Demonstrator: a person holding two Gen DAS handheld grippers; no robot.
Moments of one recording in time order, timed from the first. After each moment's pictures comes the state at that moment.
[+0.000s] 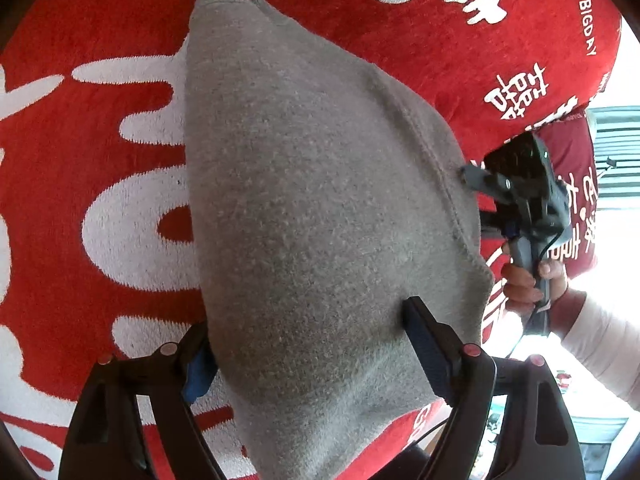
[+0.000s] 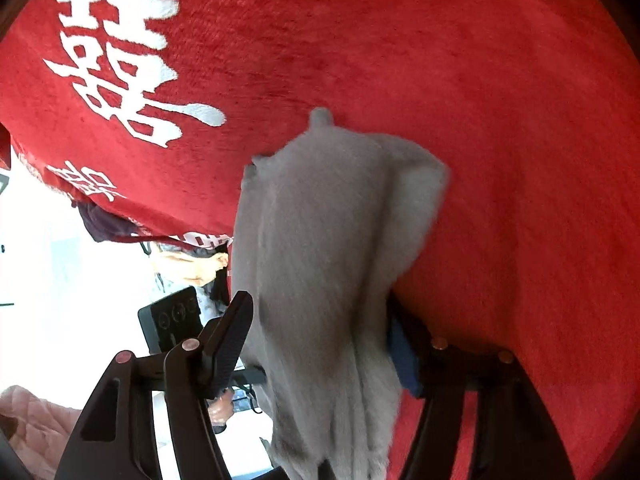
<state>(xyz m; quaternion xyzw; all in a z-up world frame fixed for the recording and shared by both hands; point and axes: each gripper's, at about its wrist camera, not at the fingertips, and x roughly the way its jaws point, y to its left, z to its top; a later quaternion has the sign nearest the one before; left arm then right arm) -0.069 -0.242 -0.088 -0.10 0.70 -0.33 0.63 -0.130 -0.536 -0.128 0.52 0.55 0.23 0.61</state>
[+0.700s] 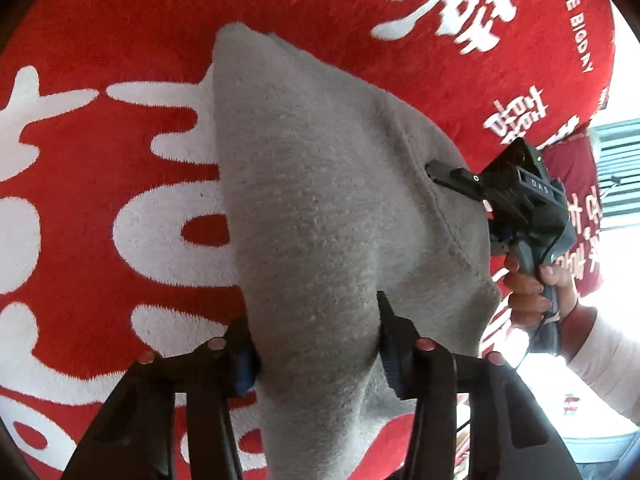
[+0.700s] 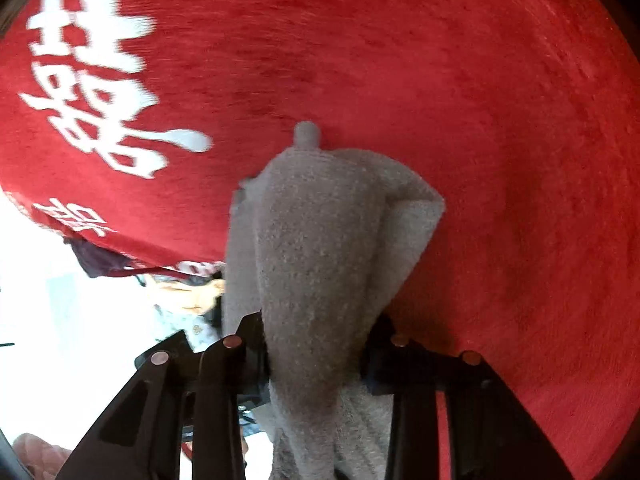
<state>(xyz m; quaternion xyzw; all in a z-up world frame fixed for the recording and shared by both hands) -0.080 -0.223 -0.061 -0.11 0.67 -0.31 0.67 -0.113 -0.518 -0.120 0.55 0.54 0.19 0.61</state>
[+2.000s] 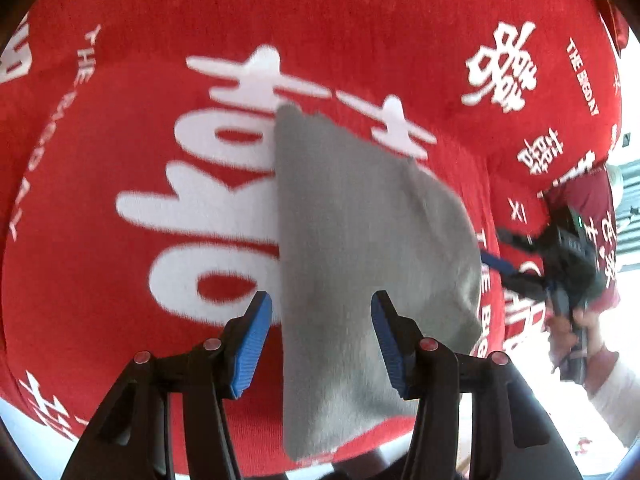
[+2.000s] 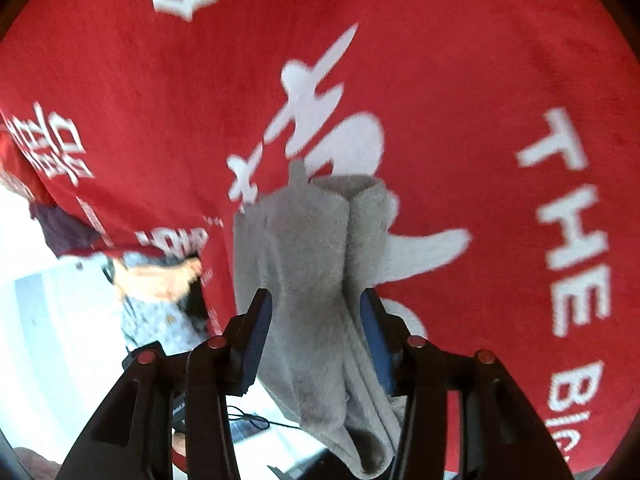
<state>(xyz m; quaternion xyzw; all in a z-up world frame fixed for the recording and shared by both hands) -0.144 -0.014 -0.005 -0.11 0.64 -0.20 0.73 -0.199 -0.395 -0.068 0.54 0.56 0.11 0.62</state>
